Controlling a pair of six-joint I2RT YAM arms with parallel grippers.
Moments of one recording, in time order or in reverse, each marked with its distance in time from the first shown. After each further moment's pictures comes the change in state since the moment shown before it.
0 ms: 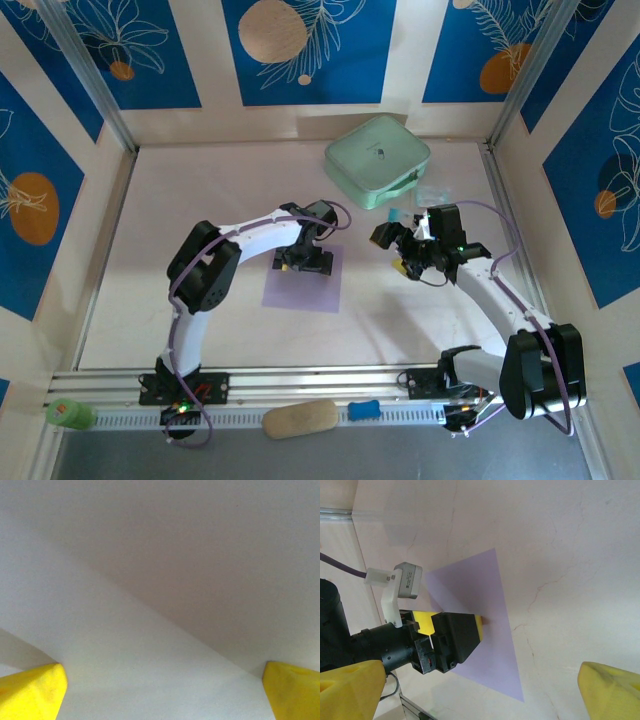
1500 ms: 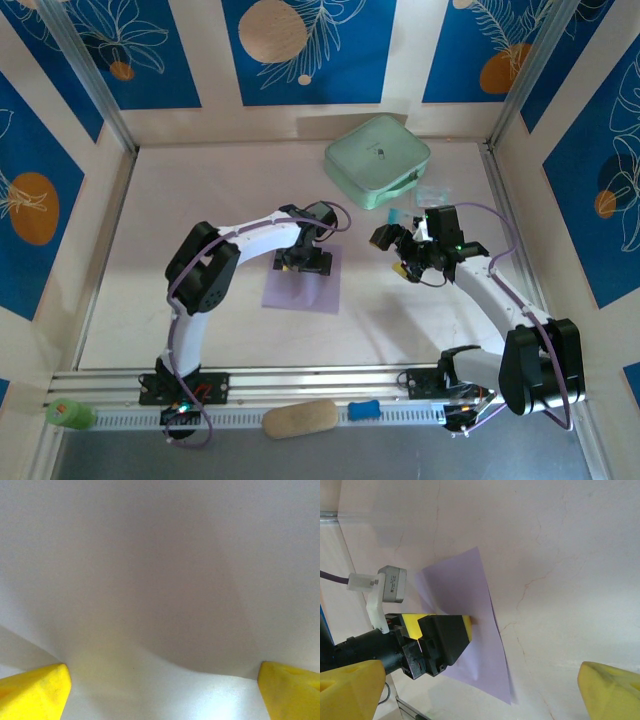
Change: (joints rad) left arm -0.005 -0.014 -0.027 0.029 -0.012 0.000; right arm 0.006 0.022 0.000 -0.018 0.023 0.010
